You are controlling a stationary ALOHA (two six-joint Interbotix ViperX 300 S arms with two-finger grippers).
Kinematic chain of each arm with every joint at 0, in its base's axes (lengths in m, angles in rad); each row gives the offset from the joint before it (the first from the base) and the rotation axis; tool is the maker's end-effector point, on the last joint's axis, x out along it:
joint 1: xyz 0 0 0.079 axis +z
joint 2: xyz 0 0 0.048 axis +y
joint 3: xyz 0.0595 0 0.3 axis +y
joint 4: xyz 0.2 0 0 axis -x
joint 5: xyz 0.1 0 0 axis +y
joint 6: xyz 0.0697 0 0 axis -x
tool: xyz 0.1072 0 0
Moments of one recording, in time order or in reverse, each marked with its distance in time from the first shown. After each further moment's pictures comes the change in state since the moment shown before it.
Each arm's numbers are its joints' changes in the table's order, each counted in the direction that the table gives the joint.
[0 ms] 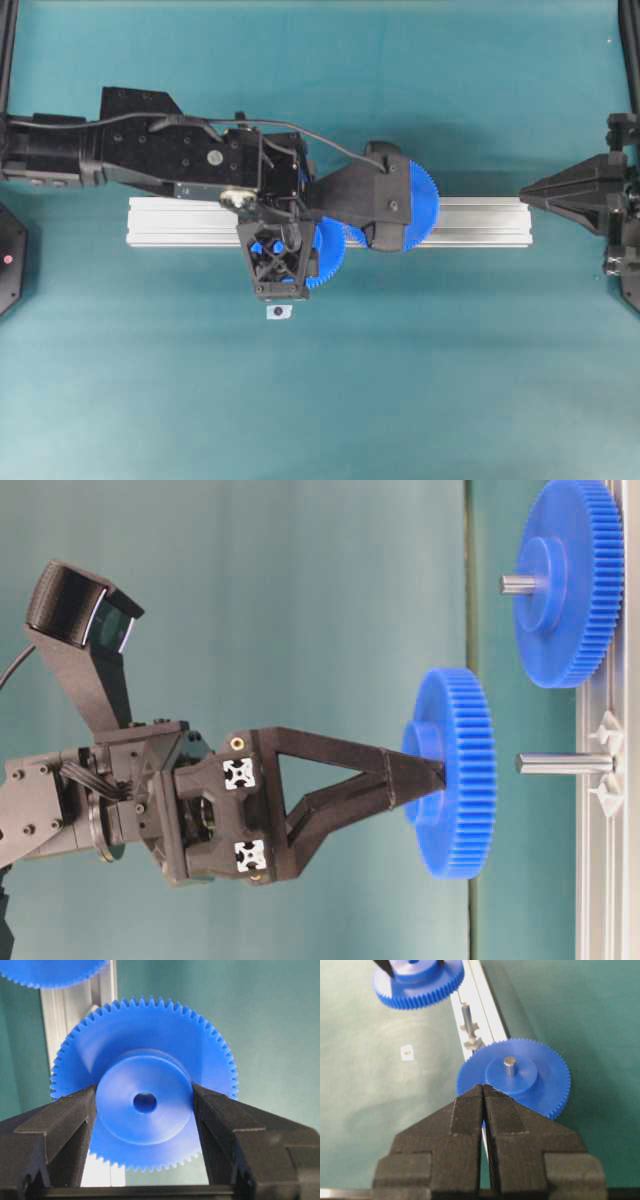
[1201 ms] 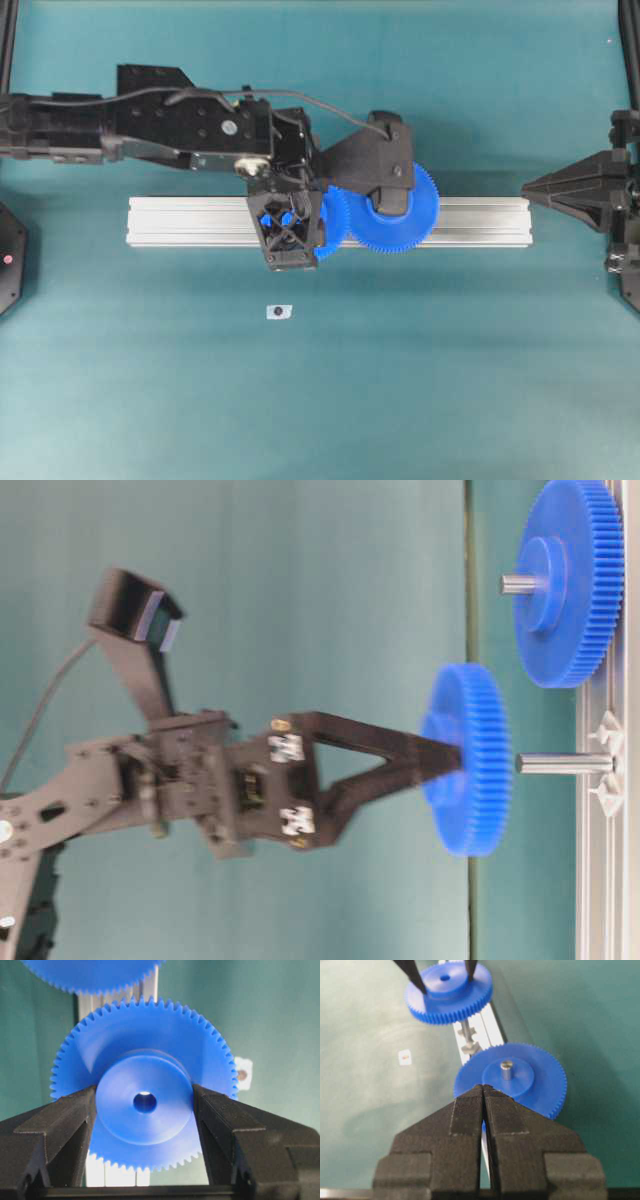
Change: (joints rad) left arm 0.066 0.038 0.021 0.000 -0.041 -0.031; right arm -0.011 -0.011 0.002 0.000 0.005 0.000
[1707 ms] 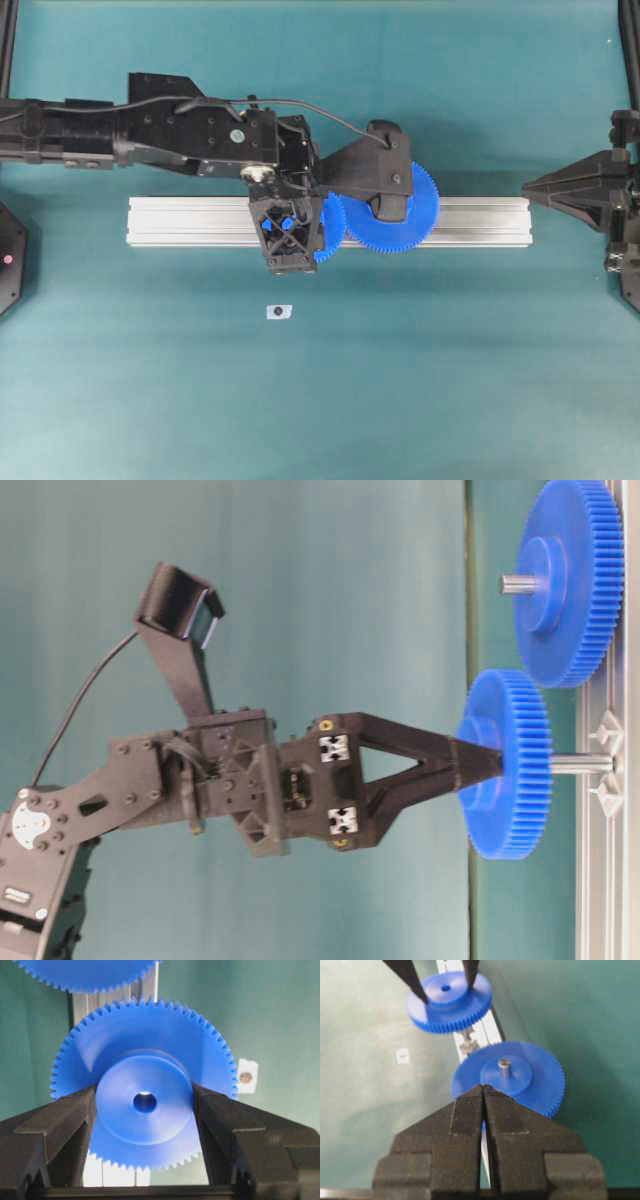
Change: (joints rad) left arm 0.000 0.031 0.011 -0.002 -0.026 0.000; right arm -0.003 0.000 0.003 0.002 0.000 0.000
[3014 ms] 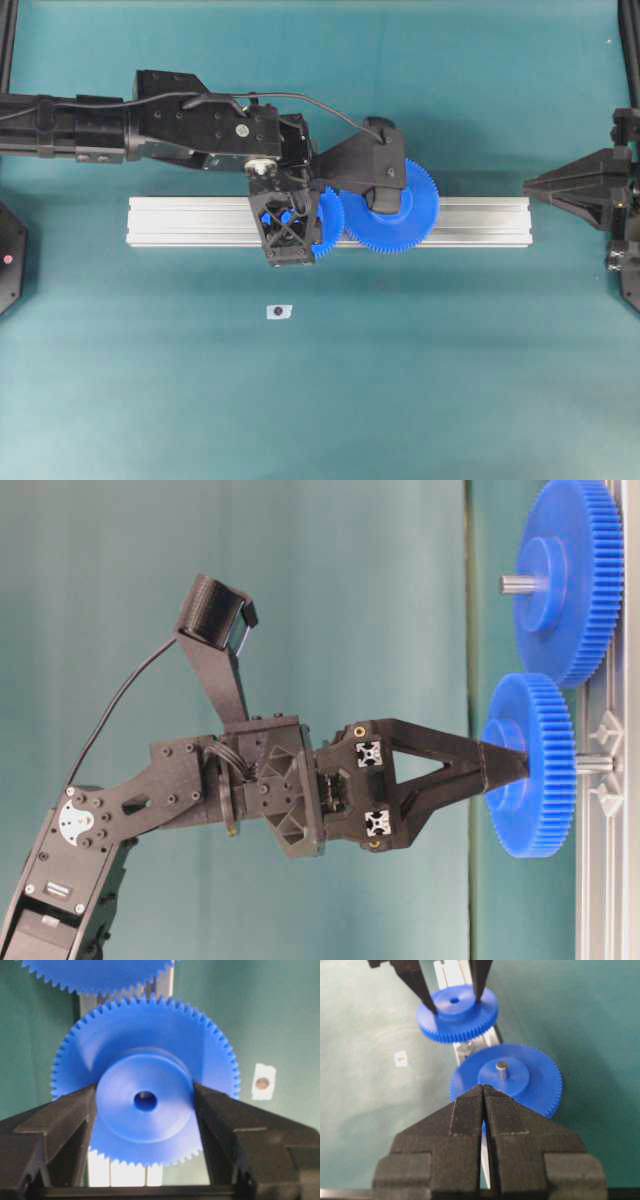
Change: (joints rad) left arm 0.037 0.014 0.038 0.003 -0.026 -0.032; right arm -0.009 -0.006 0.000 -0.002 0.000 0.000
